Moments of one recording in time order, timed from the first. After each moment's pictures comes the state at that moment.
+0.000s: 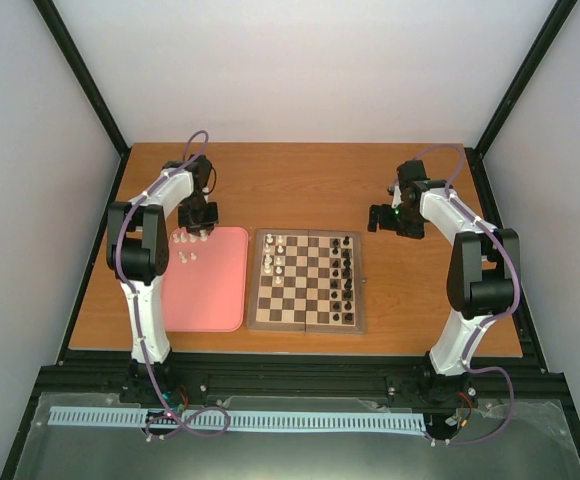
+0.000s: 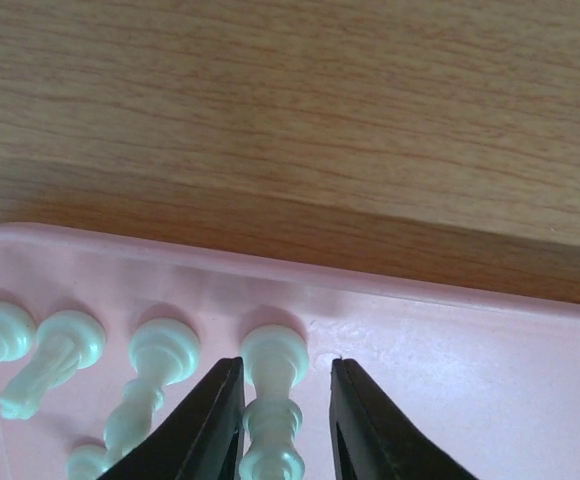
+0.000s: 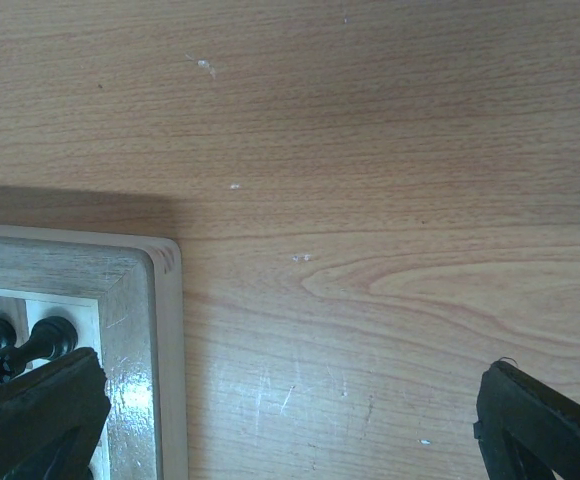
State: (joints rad) left arm -0.11 2.13 1.68 -1.08 -0.04 -0.31; right arm 0.11 1.82 1.34 -0.79 -0.16 0.18
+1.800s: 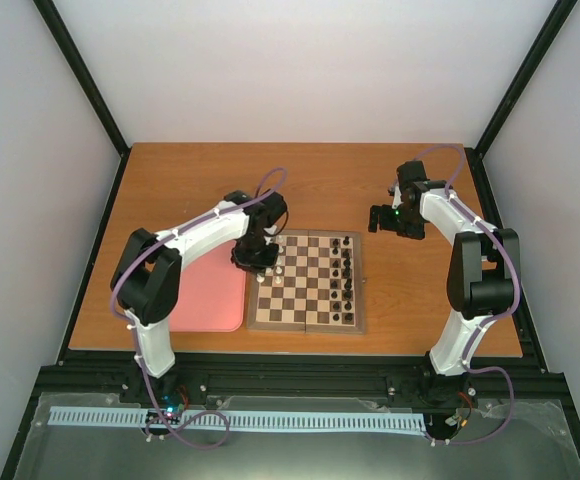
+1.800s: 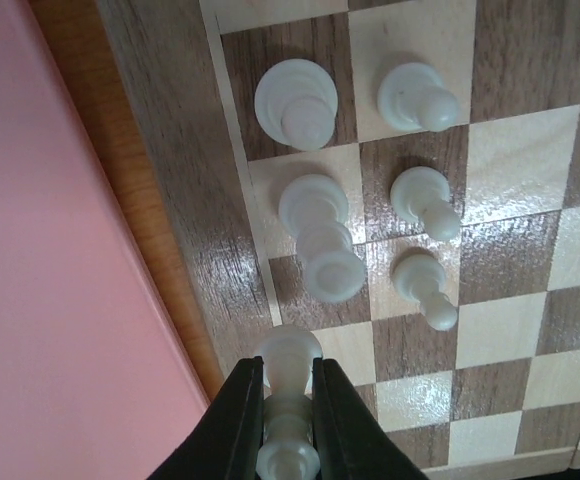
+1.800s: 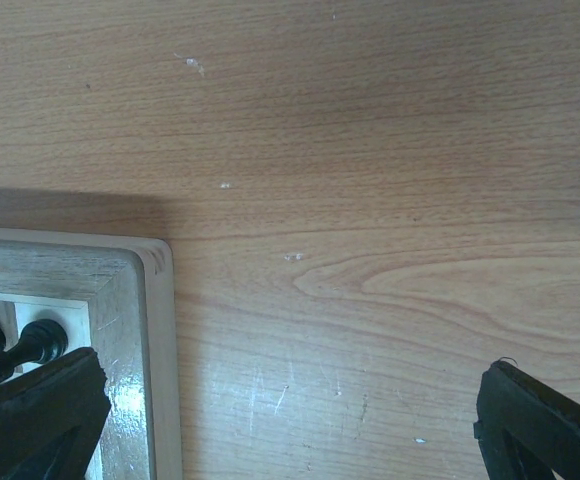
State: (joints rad) left arm -0.63 1.86 1.44 -1.15 0.09 -0.45; right arm 0.11 1.82 1.34 -0.78 -0.15 0.19
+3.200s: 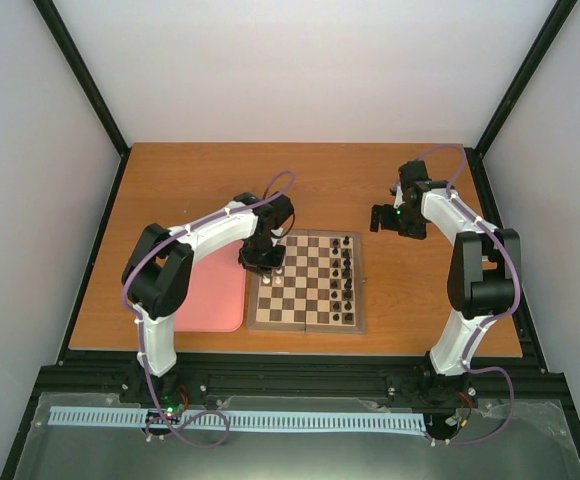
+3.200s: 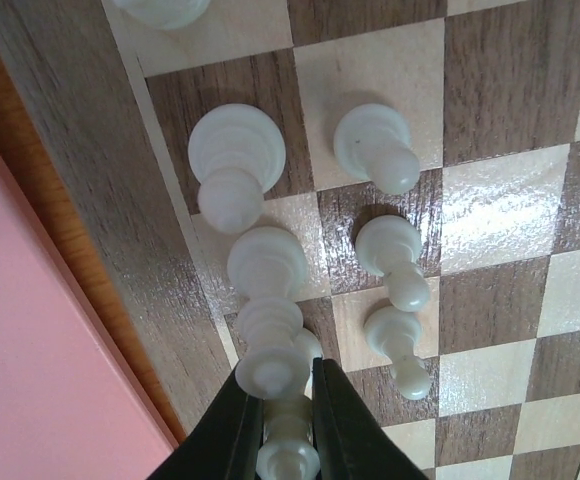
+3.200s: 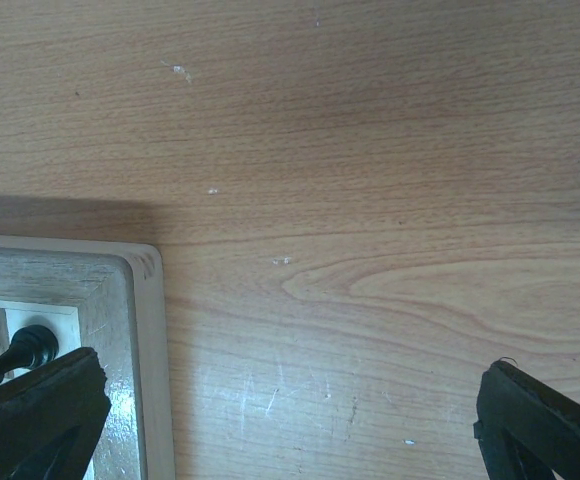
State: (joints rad) left arm -0.65 1.93 1.47 -1.11 0.10 -0.45; right arm 0.10 1.82 1.34 -0.78 -0.15 0.19
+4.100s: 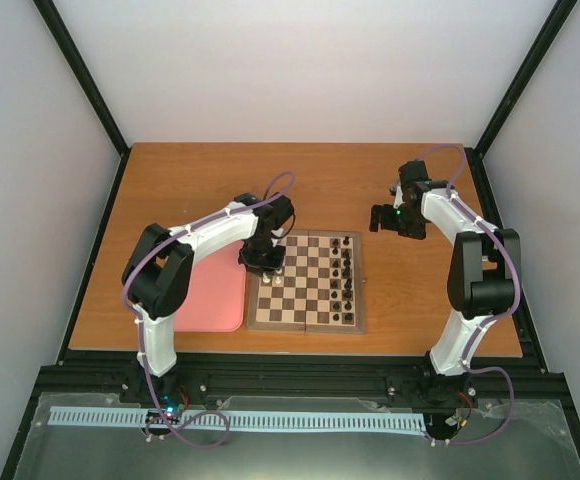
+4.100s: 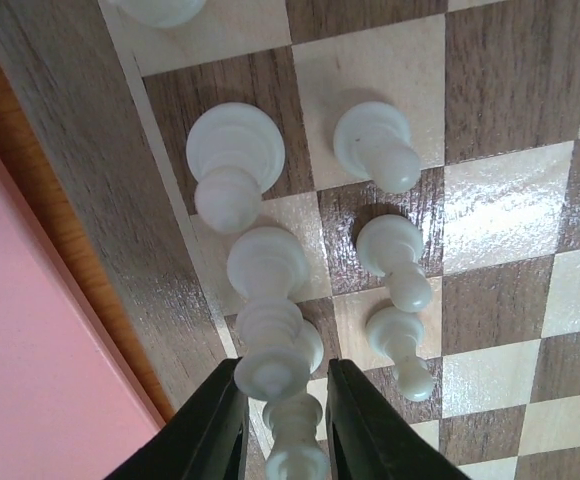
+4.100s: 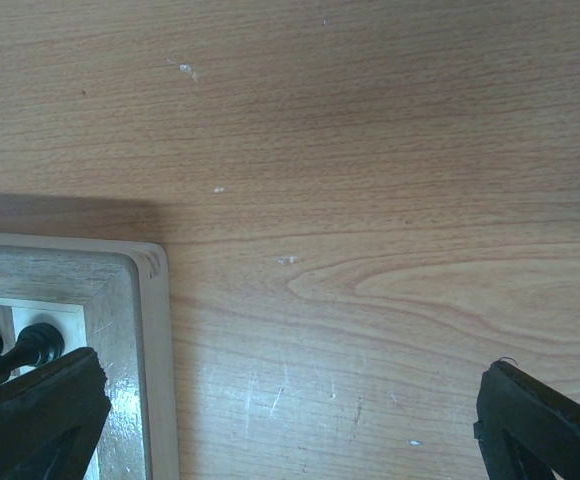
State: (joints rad) left arm -0.65 1.93 1.46 -1.11 0.09 -0.45; right arm 0.10 1.82 1.34 -0.78 -0.16 0.19
